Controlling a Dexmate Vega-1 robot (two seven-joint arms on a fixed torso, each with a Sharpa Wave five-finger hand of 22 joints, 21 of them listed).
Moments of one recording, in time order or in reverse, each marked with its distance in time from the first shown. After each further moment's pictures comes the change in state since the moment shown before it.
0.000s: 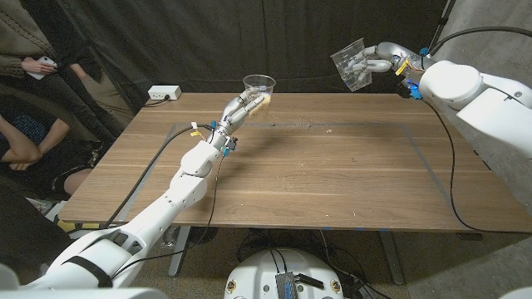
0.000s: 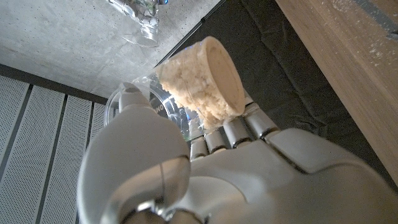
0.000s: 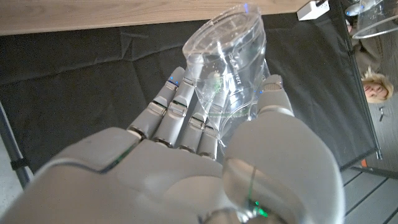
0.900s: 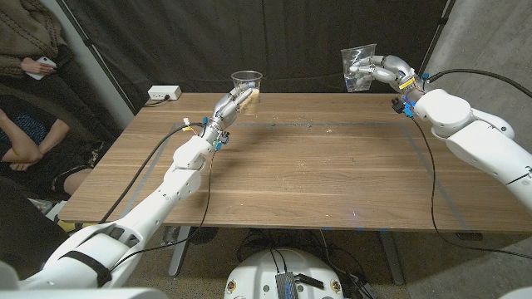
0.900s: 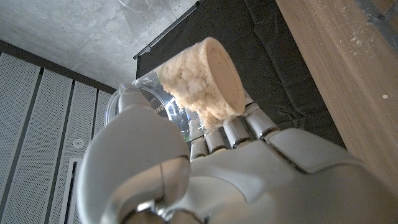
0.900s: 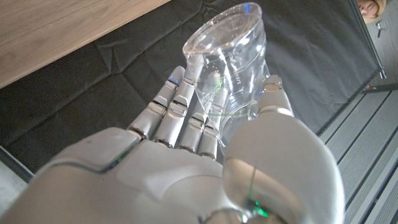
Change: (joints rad) left arm -0.025 0.007 -0.041 0.022 -0.120 0.105 -0.055; left_hand -0.002 -0.002 0.003 0.003 0.000 -0.009 0.002 0.000 0.005 -0.009 0.005 0.000 0.000 -0.005 -0.005 0.000 -0.005 -0.004 0.004 0.000 0.000; right arm -0.100 0.147 0.022 0.201 0.143 0.286 -0.128; right_hand -0.003 0.003 0.005 -0.005 0.001 0.005 0.005 -0.001 0.009 0.008 0.008 -0.001 -0.004 0.009 -0.002 -0.009 -0.003 0.012 -0.002 0.008 0.000
